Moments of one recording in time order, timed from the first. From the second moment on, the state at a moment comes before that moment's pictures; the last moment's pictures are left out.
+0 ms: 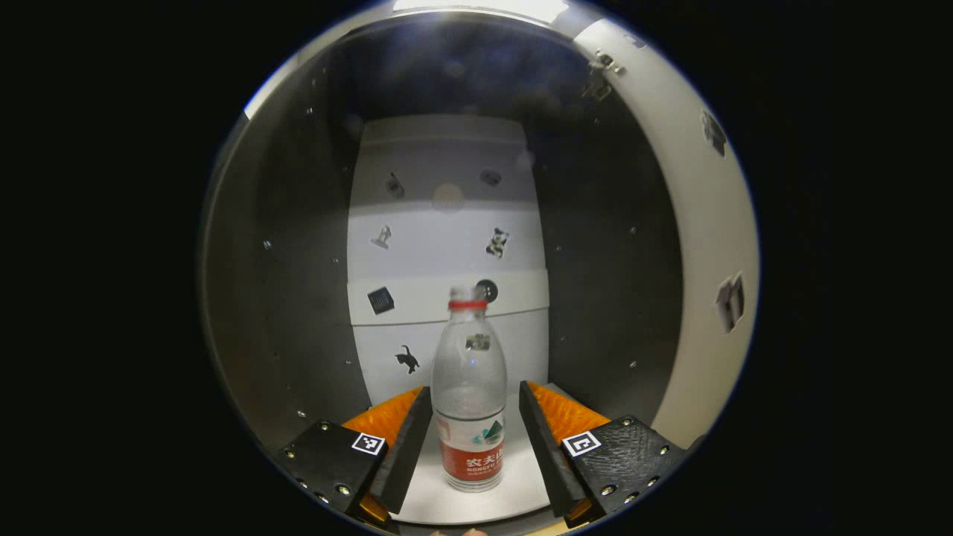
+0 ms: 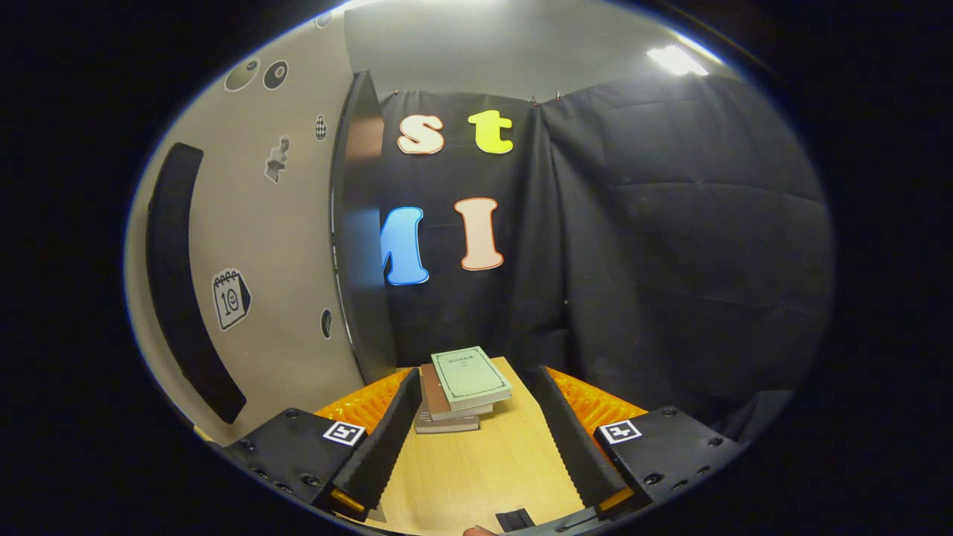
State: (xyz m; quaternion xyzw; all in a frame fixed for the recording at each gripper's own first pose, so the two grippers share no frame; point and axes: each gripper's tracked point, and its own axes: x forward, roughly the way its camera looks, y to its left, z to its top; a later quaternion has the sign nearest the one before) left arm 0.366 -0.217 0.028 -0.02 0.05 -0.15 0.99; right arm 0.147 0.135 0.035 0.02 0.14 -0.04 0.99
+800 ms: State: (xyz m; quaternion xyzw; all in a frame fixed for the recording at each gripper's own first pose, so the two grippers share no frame) left arm 0.321 -0.199 0.070 -0.03 0.02 -0.13 0.99; right arm 0.154 0.138 0.037 0.02 0.14 0.00 0.99
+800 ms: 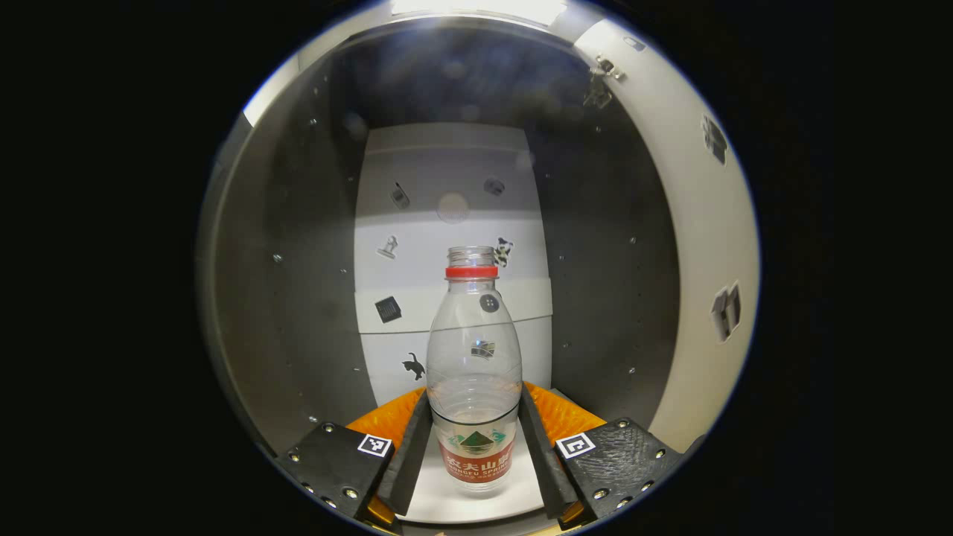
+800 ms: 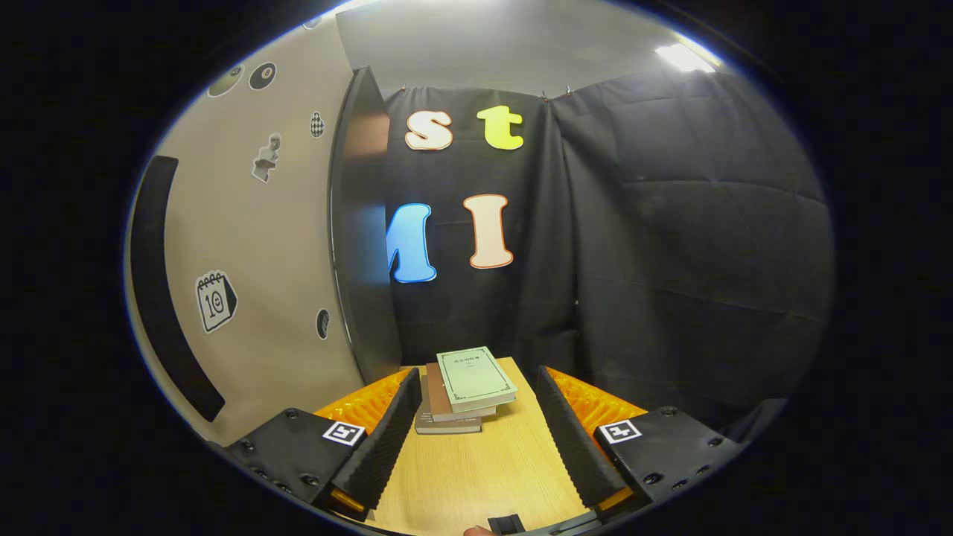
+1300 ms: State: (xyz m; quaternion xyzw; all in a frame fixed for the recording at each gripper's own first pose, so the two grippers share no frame) left arm 0.195 -0.122 0.091 -0.03 0.01 -0.04 1.00; right arm 0.160 0.151 0.045 0.02 0.12 0.08 0.99
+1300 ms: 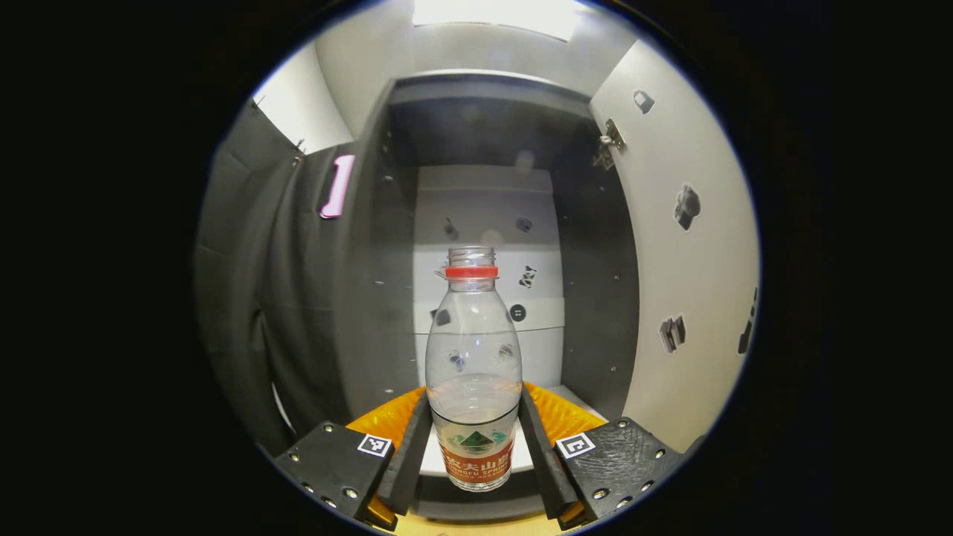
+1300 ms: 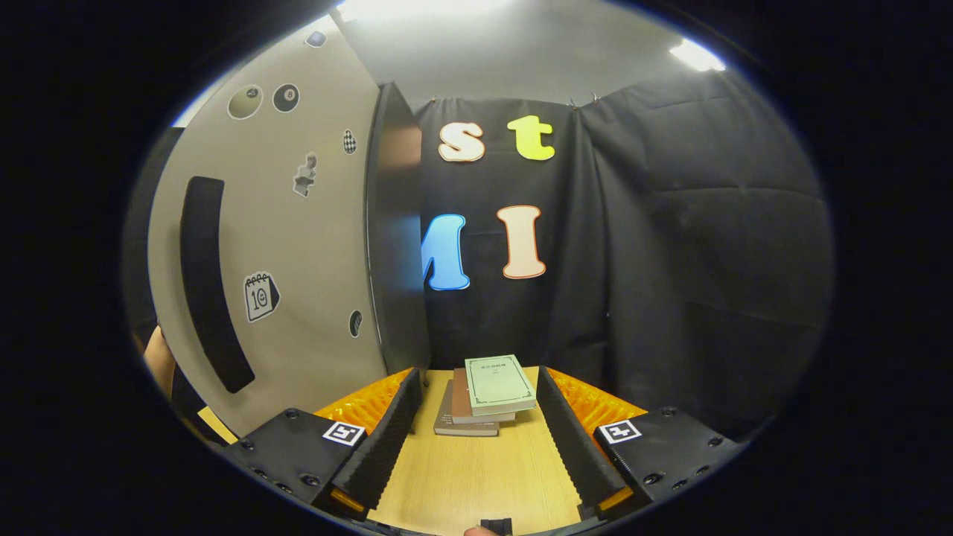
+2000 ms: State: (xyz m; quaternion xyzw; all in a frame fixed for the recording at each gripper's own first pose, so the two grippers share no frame) left arm 0.075 -0.045 0.005 -0.05 0.05 -0.04 1.00; right arm 0.153 0.163 0.047 0.05 0.11 0.05 0.99
